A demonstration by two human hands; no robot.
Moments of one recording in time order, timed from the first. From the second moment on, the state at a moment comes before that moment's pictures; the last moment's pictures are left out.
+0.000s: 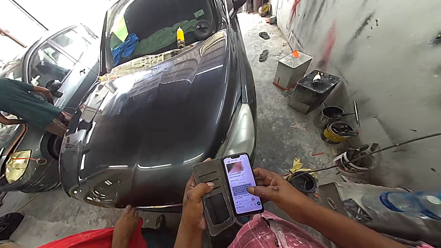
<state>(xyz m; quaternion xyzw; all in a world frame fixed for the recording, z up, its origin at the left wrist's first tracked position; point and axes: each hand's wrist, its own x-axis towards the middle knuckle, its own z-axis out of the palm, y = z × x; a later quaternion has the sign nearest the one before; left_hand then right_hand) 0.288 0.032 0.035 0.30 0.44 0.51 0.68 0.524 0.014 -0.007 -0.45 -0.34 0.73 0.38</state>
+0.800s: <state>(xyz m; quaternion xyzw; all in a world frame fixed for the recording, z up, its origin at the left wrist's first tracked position) 0.288 0.023 0.035 0.30 0.42 0.52 0.68 0.527 0.000 0.002 -0.47 -0.35 0.71 0.39</state>
